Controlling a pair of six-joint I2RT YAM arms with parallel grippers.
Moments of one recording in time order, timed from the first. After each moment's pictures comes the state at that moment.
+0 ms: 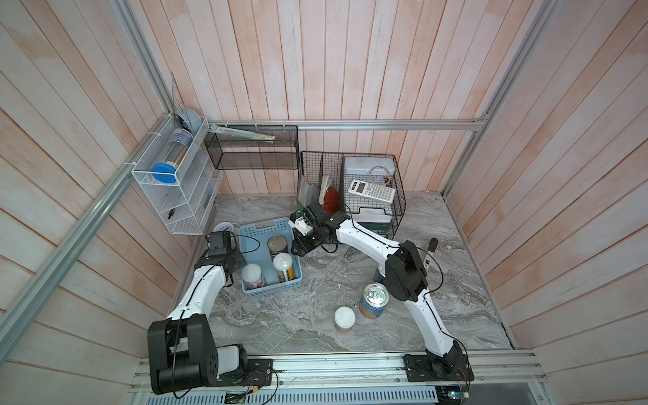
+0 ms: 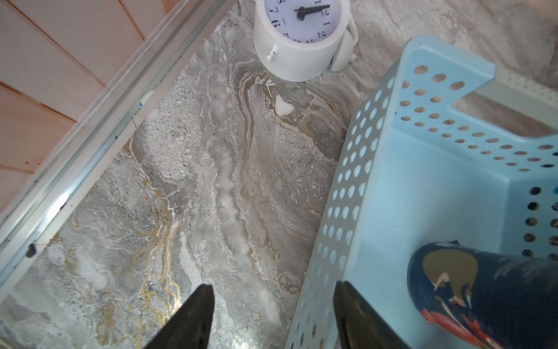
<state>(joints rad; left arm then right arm) 0.15 1.33 0.82 -0.48 -0.13 -0.40 0.80 2.36 2.11 -0.76 -0.35 0.10</state>
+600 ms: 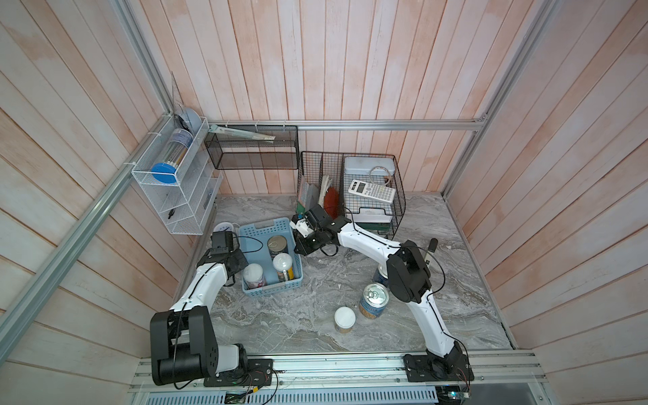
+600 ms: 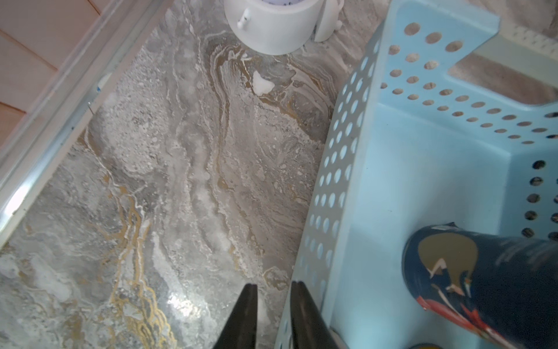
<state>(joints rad) 0.12 1.37 0.82 -0.47 -0.07 -0.39 0.80 2.28 1.94 -0.61 -0.40 0.22</state>
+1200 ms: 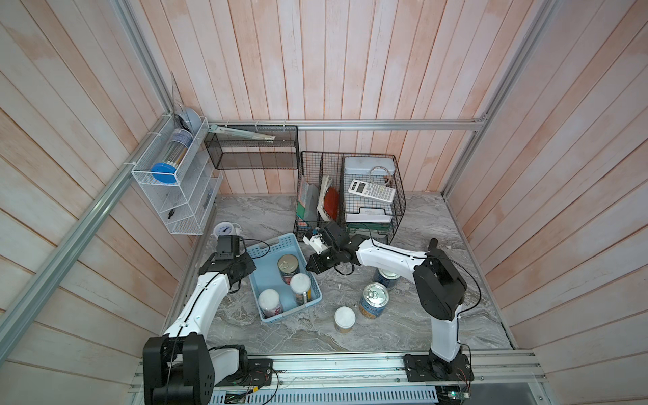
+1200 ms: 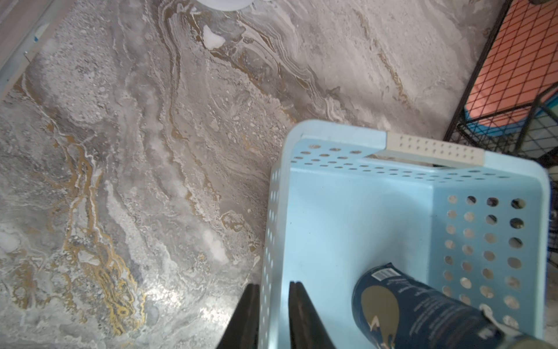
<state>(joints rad) 0.04 1.21 0.78 -0.58 0.00 -0.49 0.85 1.95 1.42 -0.43 -0.41 0.35</state>
